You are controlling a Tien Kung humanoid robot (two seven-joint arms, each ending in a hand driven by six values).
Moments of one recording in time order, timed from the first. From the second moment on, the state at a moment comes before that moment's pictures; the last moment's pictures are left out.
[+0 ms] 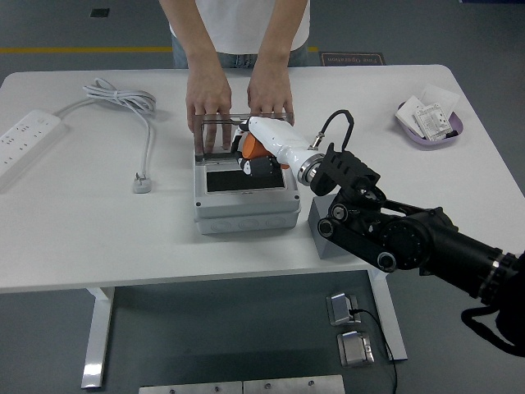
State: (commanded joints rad) left arm -0.17 0.27 -0.77 -0.18 0.93 0.03 0.22; right arm 0.86 -0.10 0.45 0.97 -1.60 -0.27 -0.10
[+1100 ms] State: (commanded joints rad) left arm -0.19 0.26 -0.80 -0.18 0.98 0.02 0.23; right arm 0.85 -0.06 0.37 0.88 -1.51 -0.38 0.02
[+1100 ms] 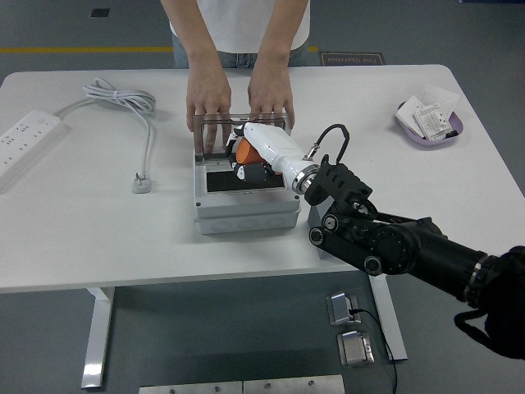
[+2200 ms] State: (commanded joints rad) left arm -0.19 0.26 -0.80 -0.18 0.99 0.00 0.23; right arm 0.83 -0.08 0.40 0.91 -1.47 -0.33 0.07
